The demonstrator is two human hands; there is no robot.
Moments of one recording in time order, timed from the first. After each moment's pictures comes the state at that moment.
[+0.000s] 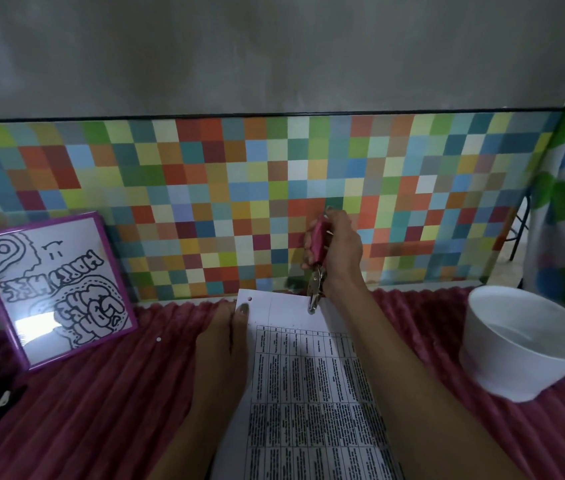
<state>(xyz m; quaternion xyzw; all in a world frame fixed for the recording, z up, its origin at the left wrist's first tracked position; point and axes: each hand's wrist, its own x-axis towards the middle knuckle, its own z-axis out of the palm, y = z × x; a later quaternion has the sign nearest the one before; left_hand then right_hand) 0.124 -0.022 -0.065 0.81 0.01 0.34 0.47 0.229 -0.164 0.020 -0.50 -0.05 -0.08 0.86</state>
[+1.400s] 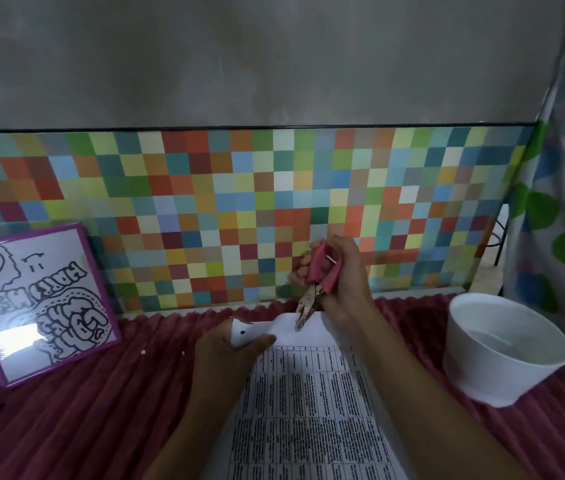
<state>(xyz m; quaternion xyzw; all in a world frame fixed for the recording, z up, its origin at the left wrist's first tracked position) 0.129 -0.034 -0.058 0.80 0.04 0.21 0.56 0.226 -0.196 -0.002 -0.42 -0.06 0.03 0.91</state>
